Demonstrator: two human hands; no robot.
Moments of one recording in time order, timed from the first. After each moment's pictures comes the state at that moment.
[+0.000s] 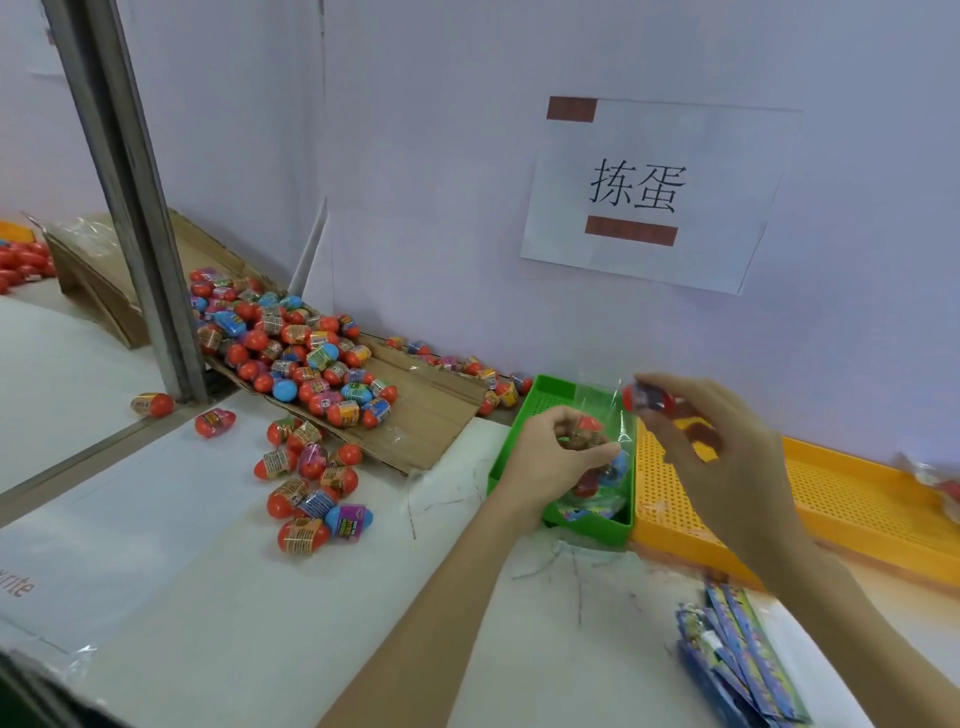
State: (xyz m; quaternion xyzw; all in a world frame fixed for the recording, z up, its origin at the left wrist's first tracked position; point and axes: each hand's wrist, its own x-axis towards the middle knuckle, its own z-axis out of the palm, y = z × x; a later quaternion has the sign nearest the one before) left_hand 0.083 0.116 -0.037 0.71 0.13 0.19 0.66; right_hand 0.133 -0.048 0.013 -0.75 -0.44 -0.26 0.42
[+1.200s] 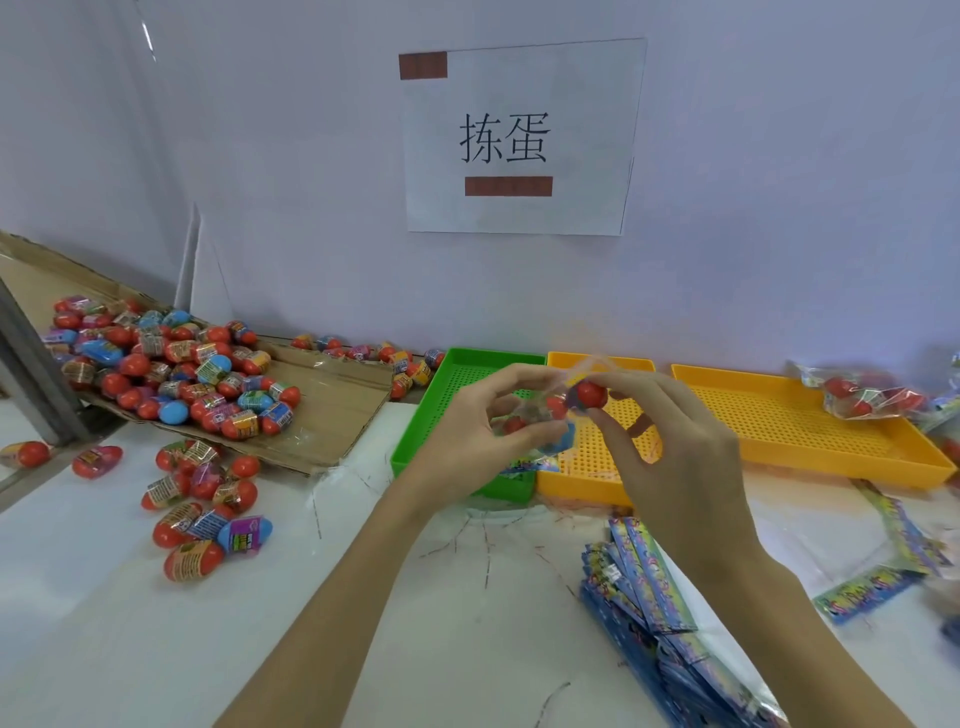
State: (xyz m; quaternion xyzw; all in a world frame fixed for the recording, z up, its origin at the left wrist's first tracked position) left_hand 0.068 0.087 -0.013 0.79 -0.10 0.18 0.57; right_hand 0.117 -0.112 -0.012 -0.77 -0.38 -0.34 0.37
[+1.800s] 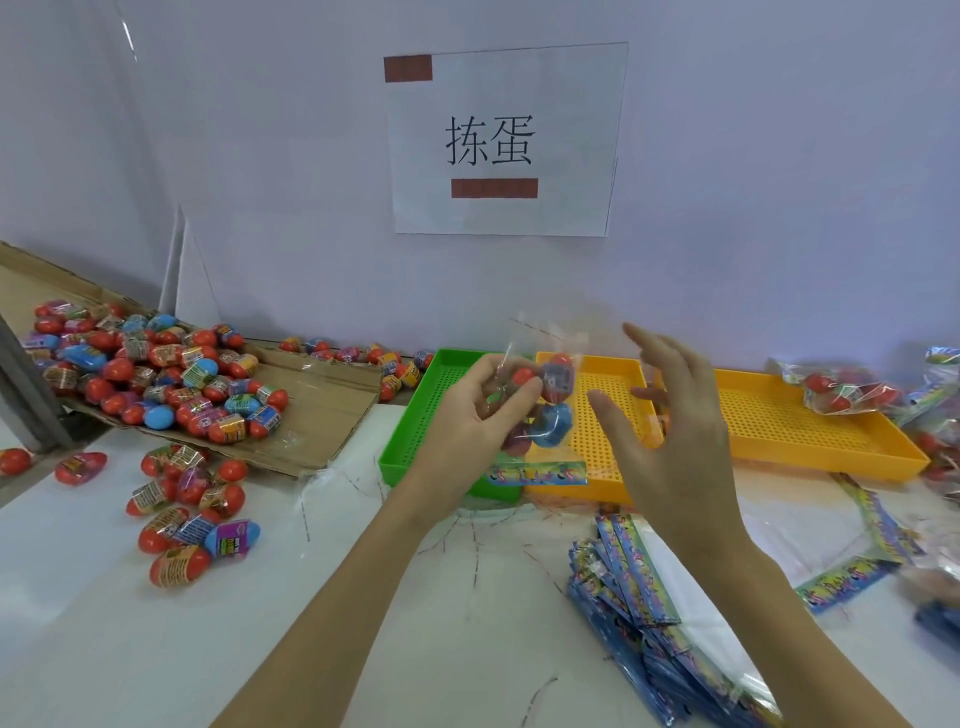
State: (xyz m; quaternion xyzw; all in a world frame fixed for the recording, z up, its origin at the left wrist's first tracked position) left_hand 0.072 0.073 -0.015 0.72 -0.04 0.21 0.66; right_hand 0.122 -0.114 -0.010 -0.77 -0.31 -0.25 0.50
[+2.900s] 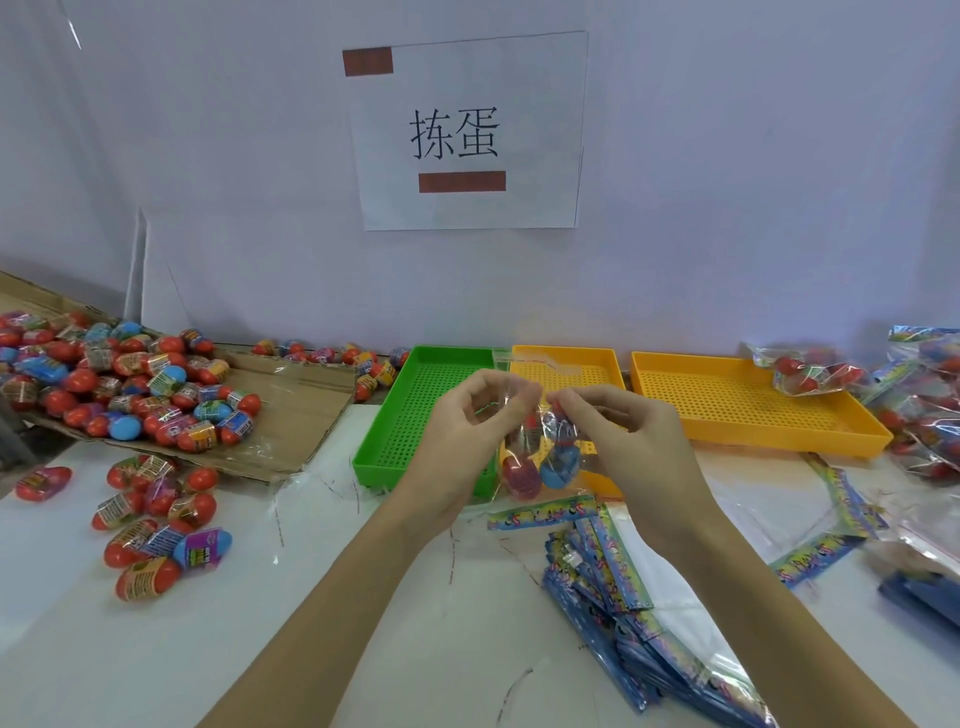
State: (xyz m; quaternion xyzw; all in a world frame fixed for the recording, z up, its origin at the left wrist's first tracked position) left_hand 0.077 0.050 -0.021 0.67 0.02 0.17 0.72; right_hand 0.118 -0.115 -0.009 -0.70 -0.17 0.02 0.69
